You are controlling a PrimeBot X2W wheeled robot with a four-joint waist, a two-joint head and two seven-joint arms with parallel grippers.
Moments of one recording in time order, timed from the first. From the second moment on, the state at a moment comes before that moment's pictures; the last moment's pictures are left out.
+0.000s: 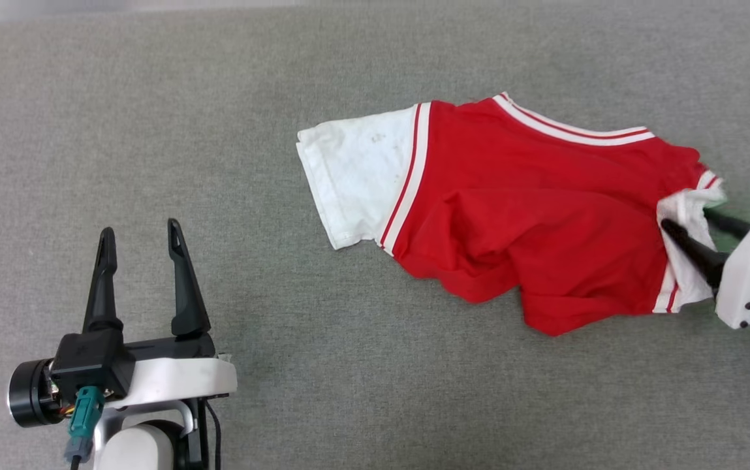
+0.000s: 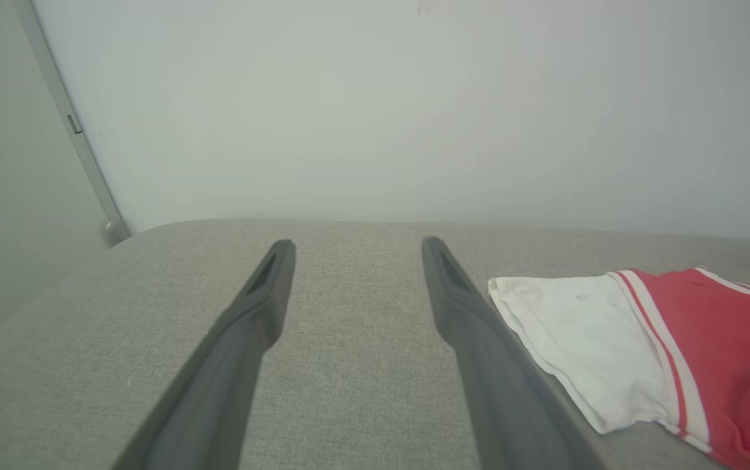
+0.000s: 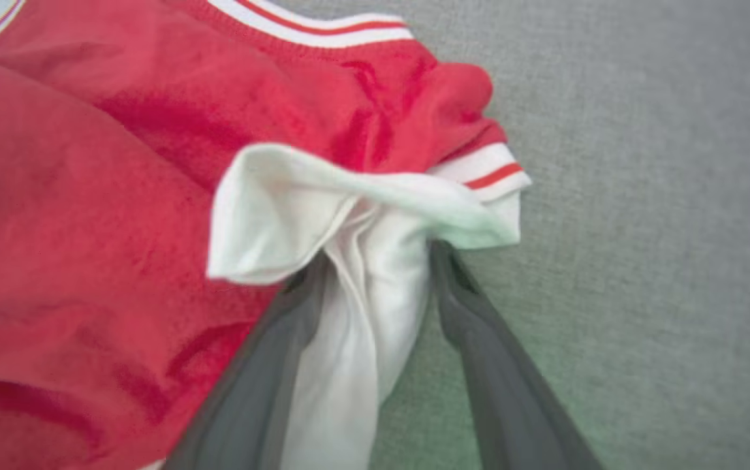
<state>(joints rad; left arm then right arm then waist) -0.09 0.05 -0.01 -0.12 -0.09 0.16 -0.26 -0.84 -0.76 1.10 0.65 1.15 0.13 -0.02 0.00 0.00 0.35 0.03</state>
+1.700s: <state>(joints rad) -1.12 0.66 -0.73 0.34 -0.73 -0.13 0.90 -0.32 -0.21 0.01 -0.06 0.15 0.13 -0.26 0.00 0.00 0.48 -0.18</state>
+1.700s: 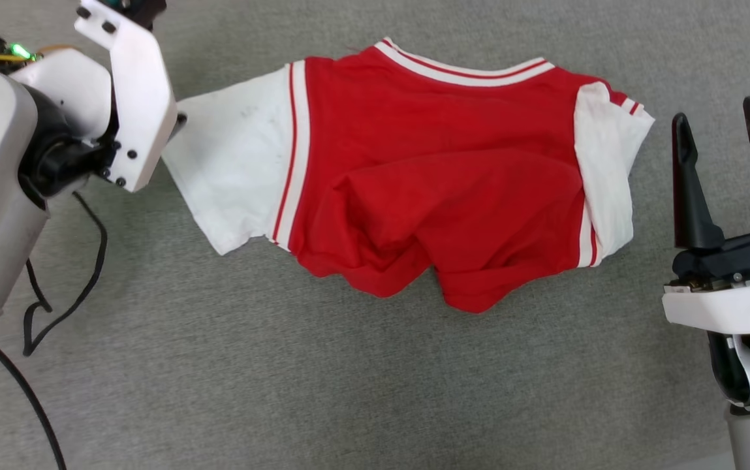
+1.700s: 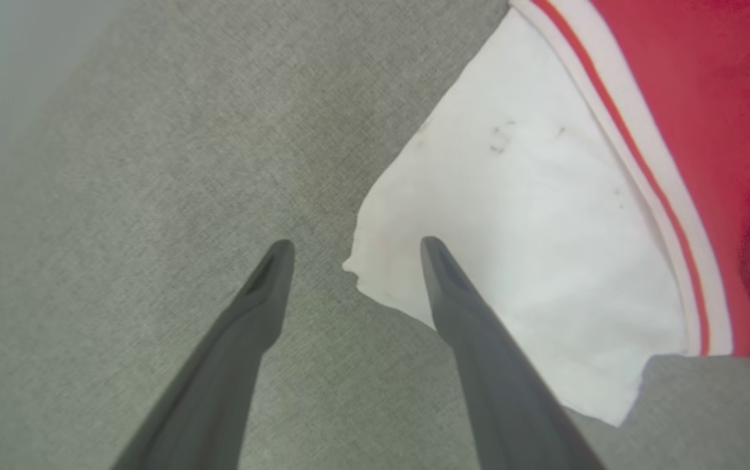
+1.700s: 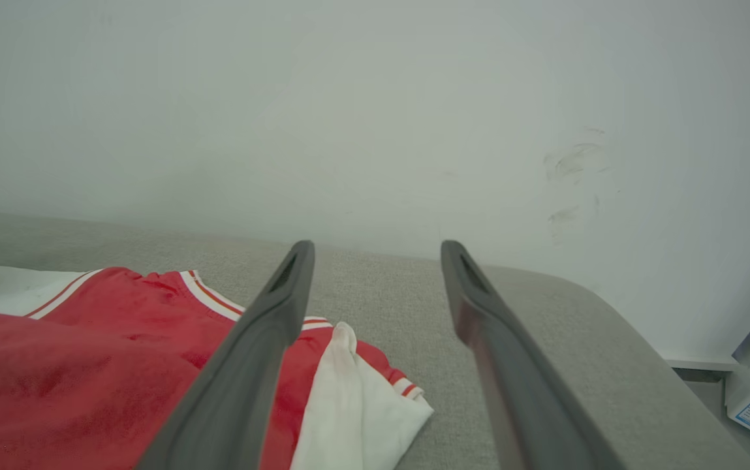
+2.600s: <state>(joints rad) -1.11 0.81 -0.91 0.39 -0.90 -0.13 0.73 -0.44 -0.37 0.01 -0.02 0.14 0.13 -0.24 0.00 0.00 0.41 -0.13</state>
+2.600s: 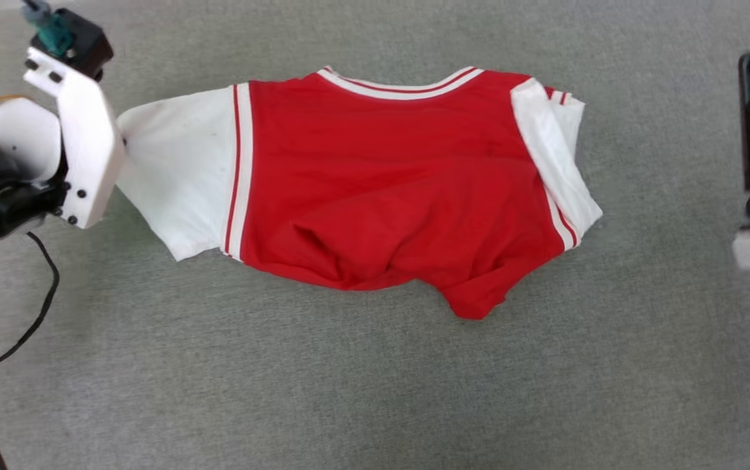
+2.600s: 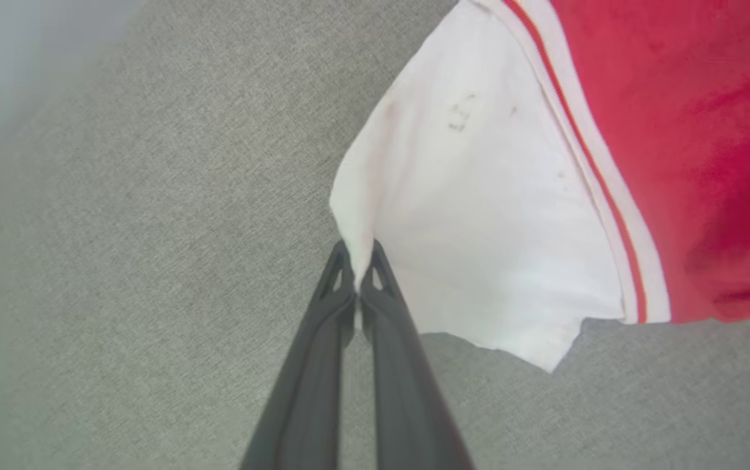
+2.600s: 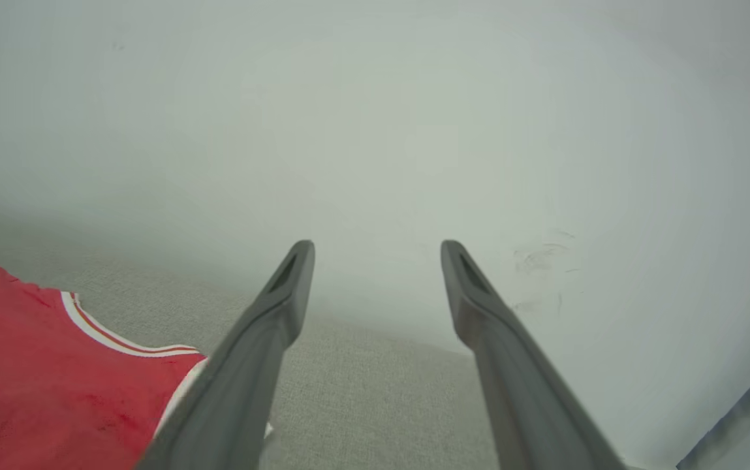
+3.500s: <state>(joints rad) -1.17 0.76 -0.91 0.23 -0.85 -0.11 0.65 -1.06 -0.66 0.76 0.33 0.78 0.13 0.82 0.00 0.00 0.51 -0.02</state>
